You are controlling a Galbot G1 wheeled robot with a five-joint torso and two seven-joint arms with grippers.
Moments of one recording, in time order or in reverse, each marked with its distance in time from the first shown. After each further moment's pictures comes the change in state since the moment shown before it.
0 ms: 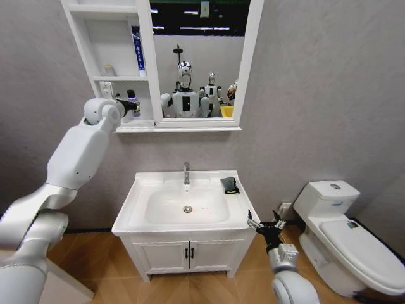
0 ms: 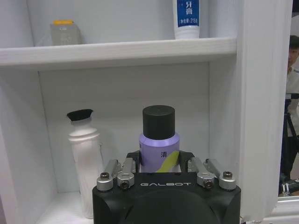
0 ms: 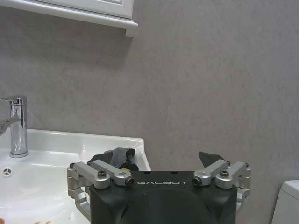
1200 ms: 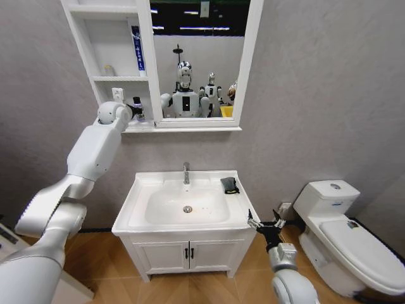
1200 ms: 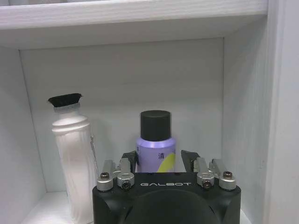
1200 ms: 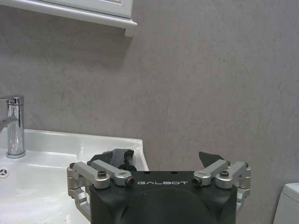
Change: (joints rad) left arm -0.036 -0.096 -0.010 0.190 0.135 -0.057 0.075; right arm 0.025 -0.025 0.007 -0.023 0.021 0.003 -0.003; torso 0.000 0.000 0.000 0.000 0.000
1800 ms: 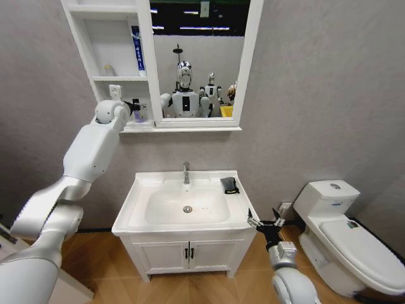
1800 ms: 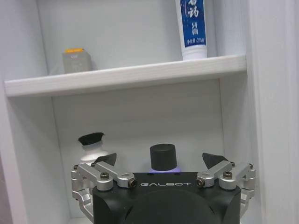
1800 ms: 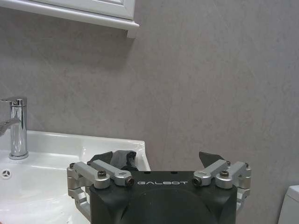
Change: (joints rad) left arm 0.032 0.075 -0.002 -0.167 -0.006 -0.021 -0.064; right arm 0.006 -0.007 -0.003 -0.001 0.007 0.002 -0.007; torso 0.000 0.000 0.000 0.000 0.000
